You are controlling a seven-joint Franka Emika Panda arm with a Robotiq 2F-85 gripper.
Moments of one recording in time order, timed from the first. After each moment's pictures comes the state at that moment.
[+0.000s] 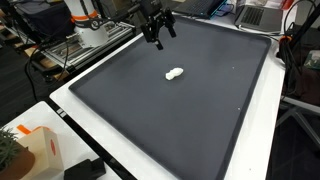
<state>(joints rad) 0.60 -0.05 -0.43 -2.72 0.69 3.22 -0.57</state>
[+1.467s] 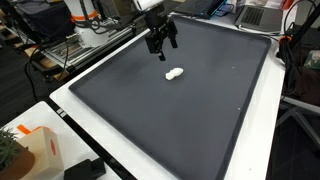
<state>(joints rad) 0.42 0.07 -0.37 -2.60 0.42 3.09 -0.44</state>
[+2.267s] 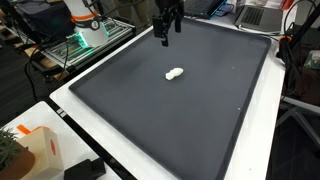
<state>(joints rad) 0.22 0.01 -0.23 -2.32 0.08 2.44 -0.16</state>
